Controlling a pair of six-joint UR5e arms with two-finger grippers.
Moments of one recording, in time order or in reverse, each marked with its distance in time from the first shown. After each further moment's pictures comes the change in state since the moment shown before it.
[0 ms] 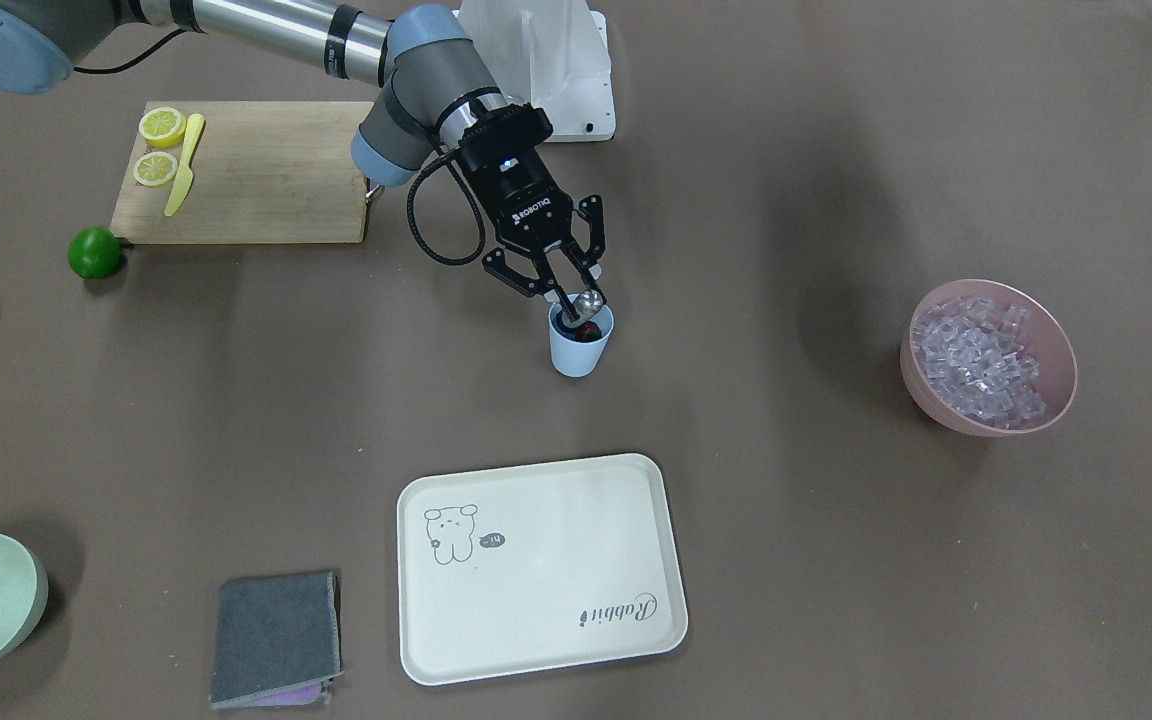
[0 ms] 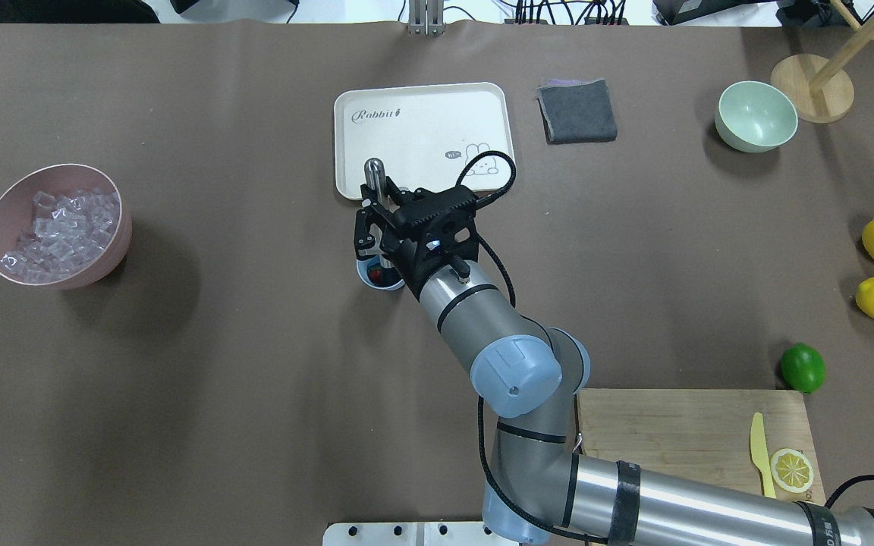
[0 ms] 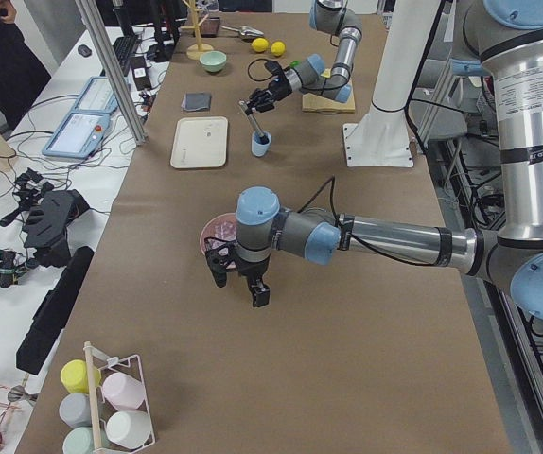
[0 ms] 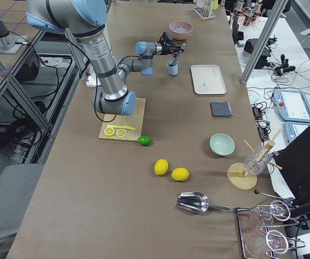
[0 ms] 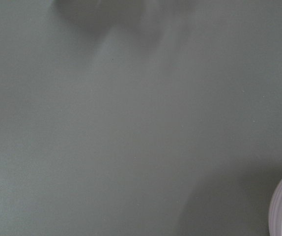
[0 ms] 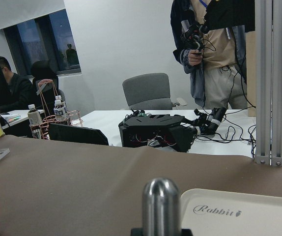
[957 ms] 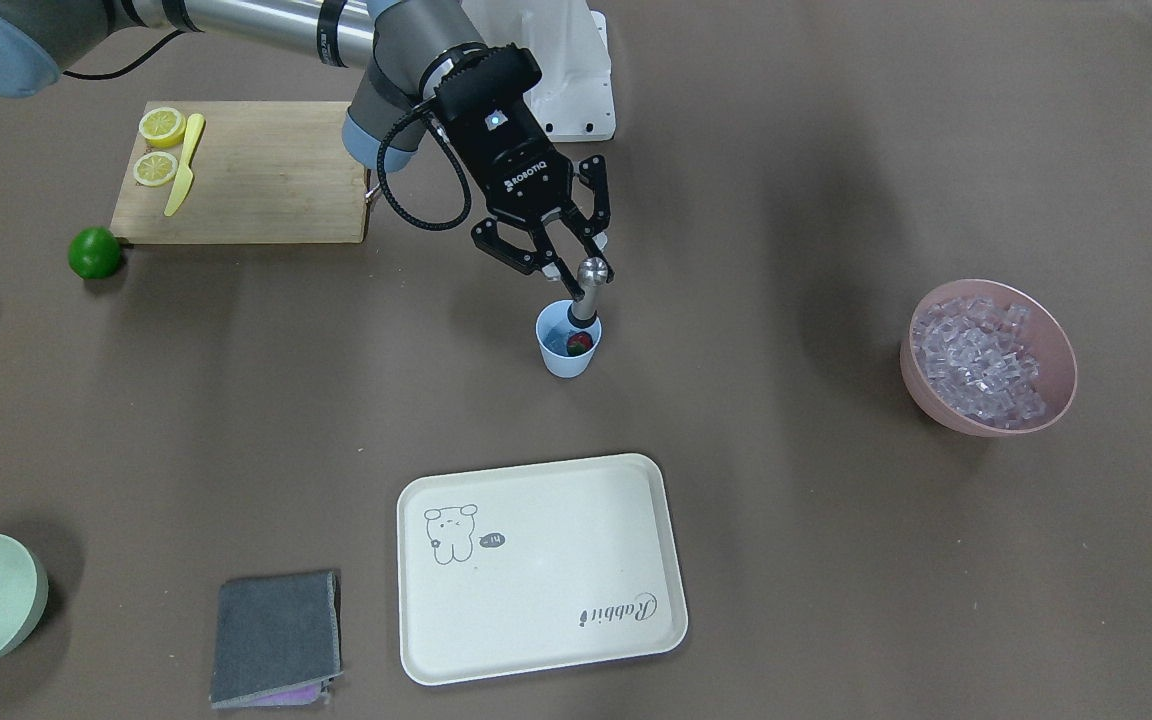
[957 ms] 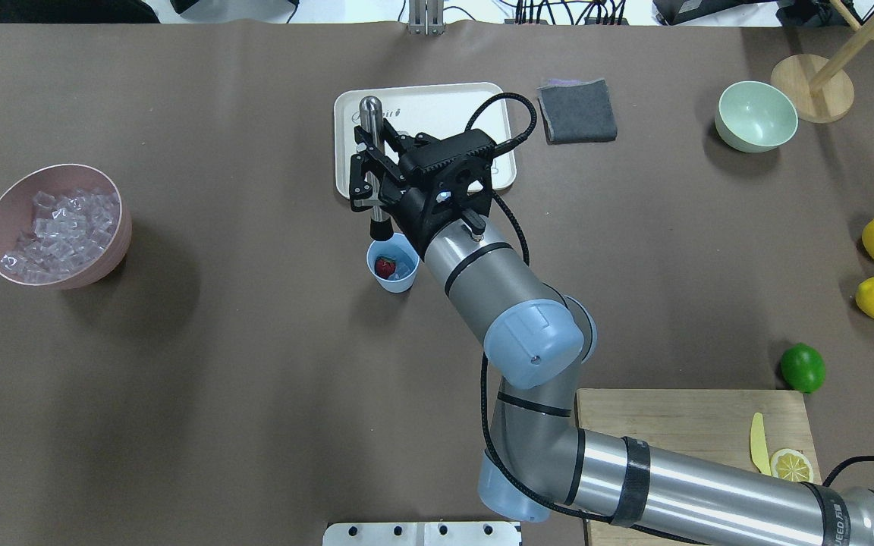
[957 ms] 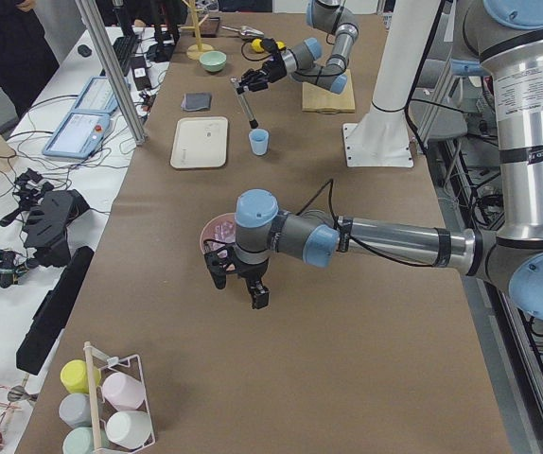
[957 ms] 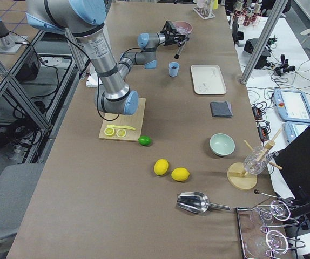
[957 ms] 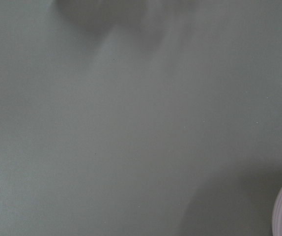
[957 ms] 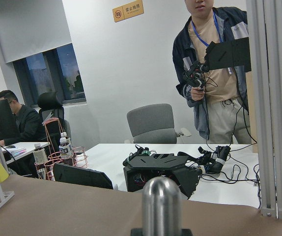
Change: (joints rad) left arm 0.003 -0.006 0.018 -0.010 -0.001 -0.007; right arm 0.054 0.010 0.080 0.000 0.003 -0.039
